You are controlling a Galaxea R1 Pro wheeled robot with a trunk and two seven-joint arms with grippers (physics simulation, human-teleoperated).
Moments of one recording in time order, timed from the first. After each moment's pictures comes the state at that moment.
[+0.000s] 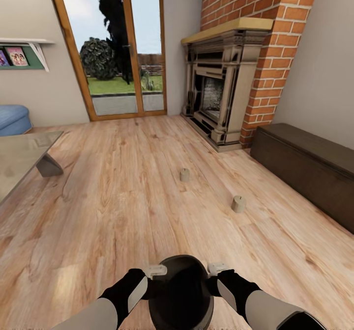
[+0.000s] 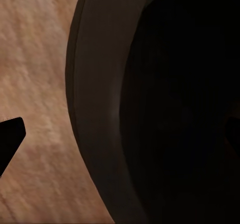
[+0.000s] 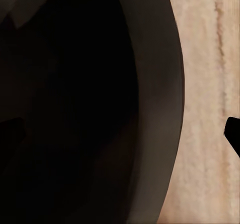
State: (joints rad) left arm -0.63 -0.17 -0.24 -0.31 0.33 0.51 0.08; right arm -0.71 0.10 0.40 -0.14 -0.31 0.34 0.08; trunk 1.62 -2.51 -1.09
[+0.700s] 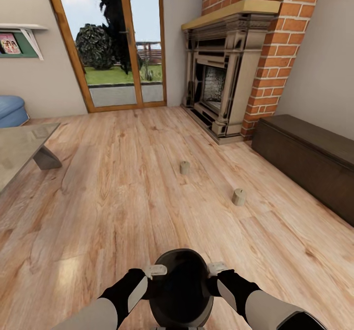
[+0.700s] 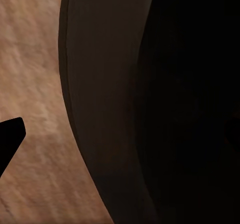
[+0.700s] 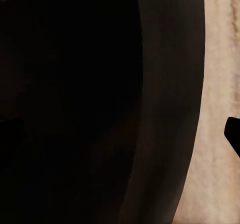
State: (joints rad) left arm -0.63 -0.17 -0.24 -0.31 0.33 0.51 0.08; right arm -0.71 0.10 0.40 -0.14 -0.31 0.34 0.08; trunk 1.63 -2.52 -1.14
